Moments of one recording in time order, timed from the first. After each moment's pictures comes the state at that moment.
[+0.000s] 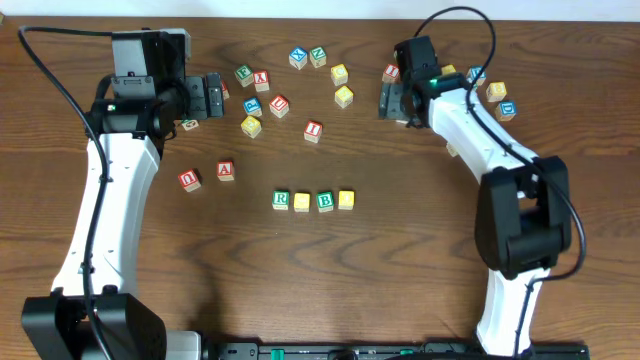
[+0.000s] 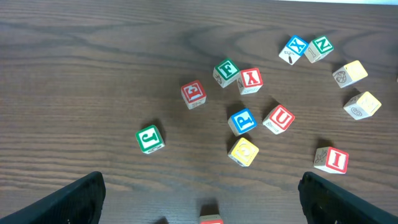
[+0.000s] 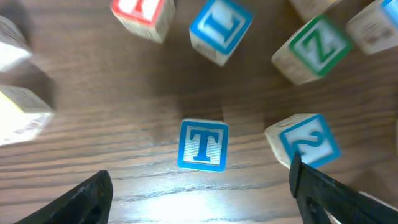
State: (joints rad) left arm 0.03 1.58 1.40 -0.66 0.08 -0.01; right arm 0.28 2.12 1.62 -0.62 0.16 0.39
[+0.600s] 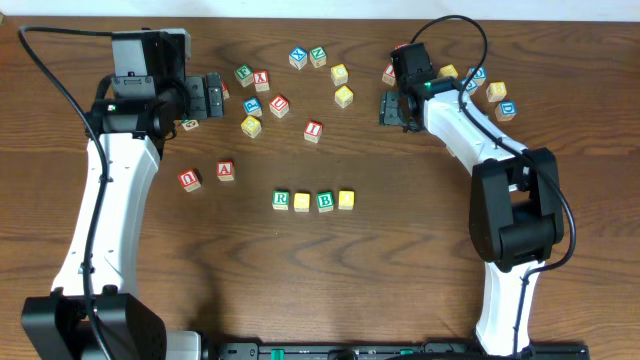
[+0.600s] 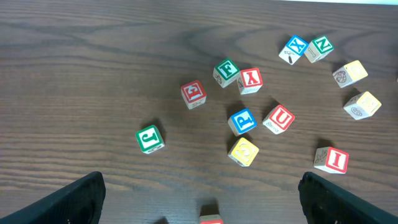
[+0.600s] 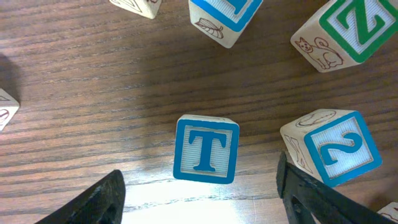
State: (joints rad) left arm 0.03 1.58 1.40 -0.66 0.08 -0.01; right arm 0.28 2.17 1.62 -0.60 0.16 0.39
